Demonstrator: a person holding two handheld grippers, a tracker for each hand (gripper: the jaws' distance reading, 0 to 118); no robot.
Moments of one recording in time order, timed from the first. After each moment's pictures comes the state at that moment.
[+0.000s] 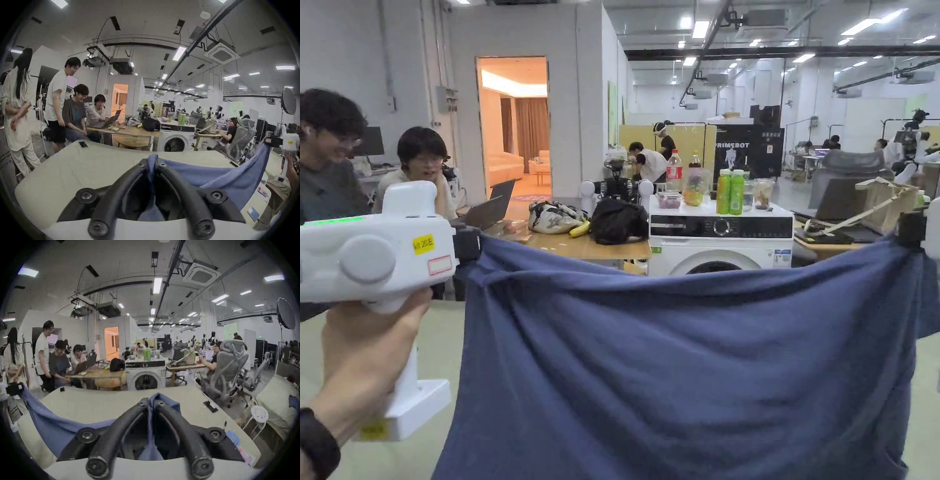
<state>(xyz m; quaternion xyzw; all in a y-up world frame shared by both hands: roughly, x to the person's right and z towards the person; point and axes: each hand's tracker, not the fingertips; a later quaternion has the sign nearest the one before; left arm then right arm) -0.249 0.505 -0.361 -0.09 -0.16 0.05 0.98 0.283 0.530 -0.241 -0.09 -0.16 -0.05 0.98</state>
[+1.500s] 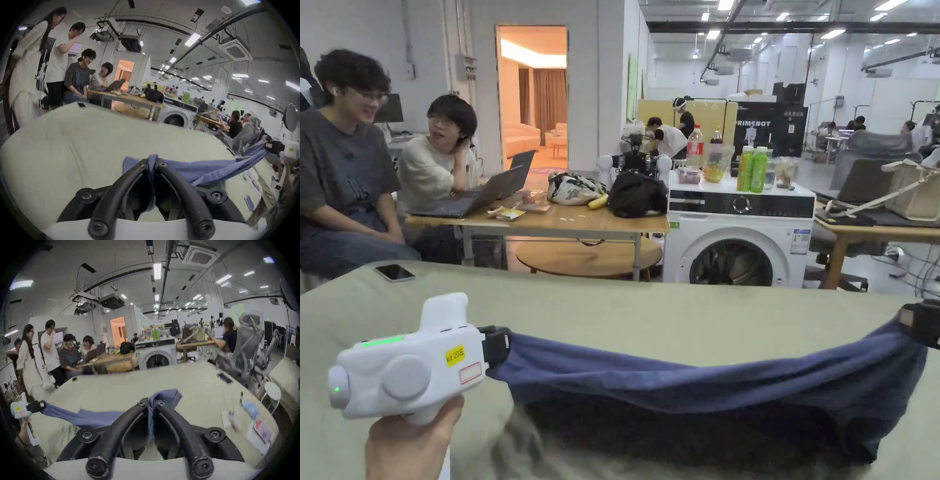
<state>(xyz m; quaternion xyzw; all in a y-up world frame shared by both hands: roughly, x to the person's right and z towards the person) -0.279 0.323 -0.318 -0.20 -0.17 0.11 0.96 0.270 0.393 -0.167 -0.16 -0.11 -0.11 0.97</state>
